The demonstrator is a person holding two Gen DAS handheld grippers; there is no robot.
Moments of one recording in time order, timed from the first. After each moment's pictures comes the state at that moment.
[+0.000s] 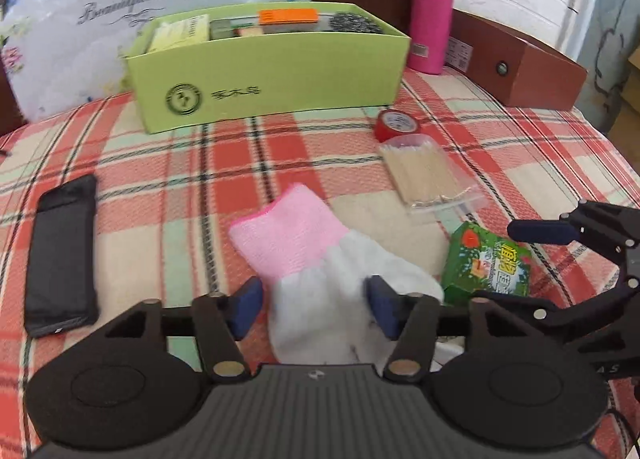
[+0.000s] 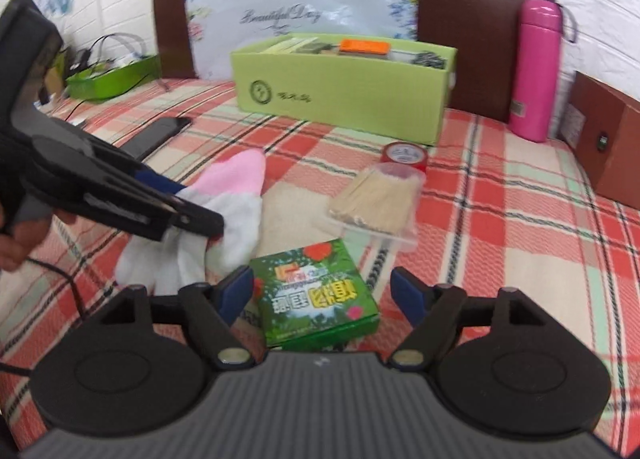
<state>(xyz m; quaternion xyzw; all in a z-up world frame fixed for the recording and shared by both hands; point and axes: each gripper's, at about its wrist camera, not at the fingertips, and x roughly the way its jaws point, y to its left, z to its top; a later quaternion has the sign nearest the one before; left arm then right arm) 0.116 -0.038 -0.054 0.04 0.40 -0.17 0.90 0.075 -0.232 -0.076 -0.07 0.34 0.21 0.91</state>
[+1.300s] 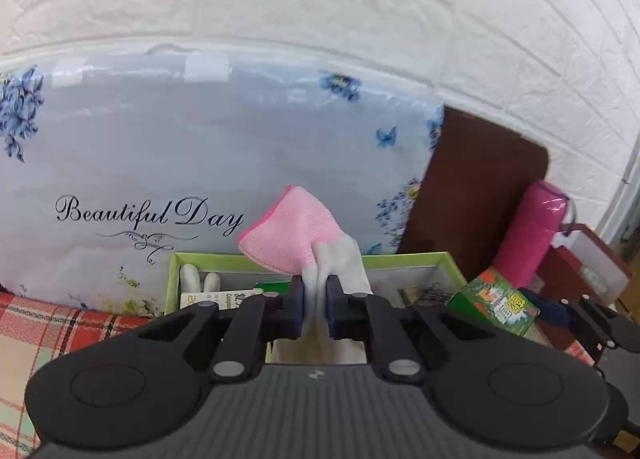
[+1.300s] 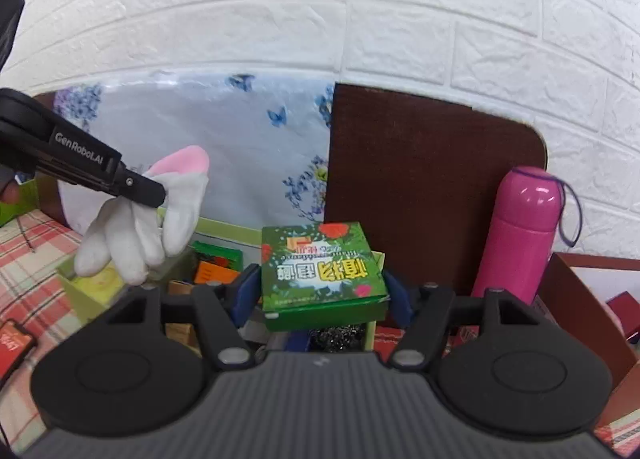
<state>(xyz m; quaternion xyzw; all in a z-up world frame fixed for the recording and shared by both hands) 0.339 -0.019 0.058 -0.05 0.28 -0.15 0.94 0.293 -0.208 -0.009 -0.07 0.20 0.08 0.98</state>
